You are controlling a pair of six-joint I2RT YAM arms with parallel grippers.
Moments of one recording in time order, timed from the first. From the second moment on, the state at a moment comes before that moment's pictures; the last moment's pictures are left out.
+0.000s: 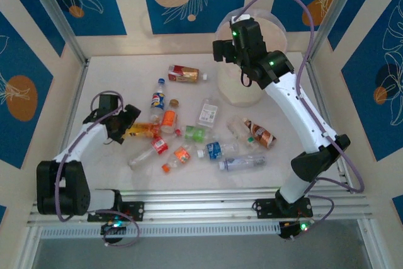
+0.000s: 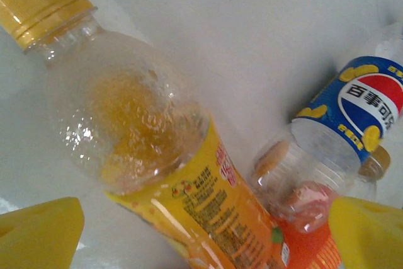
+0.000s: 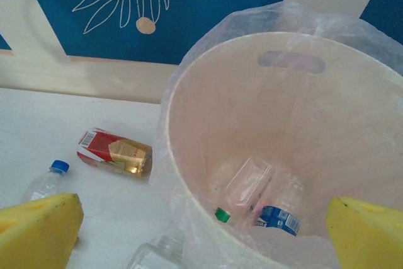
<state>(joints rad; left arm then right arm) -0.02 1.33 0.80 -0.50 0.13 -1.02 0.56 1.65 2.00 -0.86 0.42 0.19</state>
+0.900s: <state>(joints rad) -0.02 1.56 0.81 -0.41 0.12 -1.11 0.58 1.63 1.95 -0.84 0.43 0.19</state>
